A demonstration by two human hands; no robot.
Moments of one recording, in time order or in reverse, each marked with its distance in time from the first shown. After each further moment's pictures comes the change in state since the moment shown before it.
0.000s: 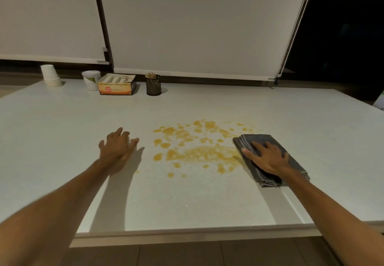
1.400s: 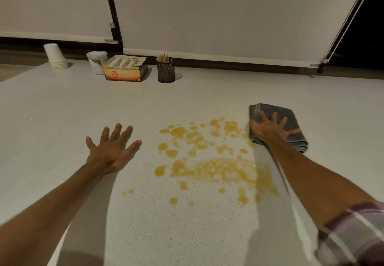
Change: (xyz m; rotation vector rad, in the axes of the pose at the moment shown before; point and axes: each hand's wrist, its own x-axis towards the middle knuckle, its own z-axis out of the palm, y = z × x) left_hand 0.057 -0.048 0.039 0.209 -0.157 -0.035; right_hand 0.184 -0.085 0.015 -0.031 0.037 0.134
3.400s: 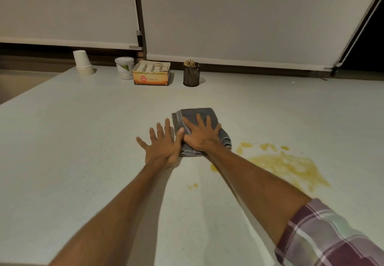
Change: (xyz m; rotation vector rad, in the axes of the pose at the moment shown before) left_hand -0.004 0.008 -0.008 -0.275 0.018 -0.048; right_hand -0.143 -0.263 0.081 -0.049 -0.104 -0.532
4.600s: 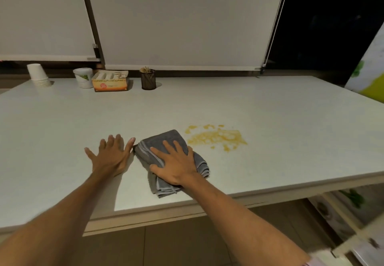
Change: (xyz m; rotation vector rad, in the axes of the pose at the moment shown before) left_hand -0.090 -0.036 -0.017 0.141 0.110 0.098; right_hand -0.212 0.020 0.022 0.028 0.060 -0.082
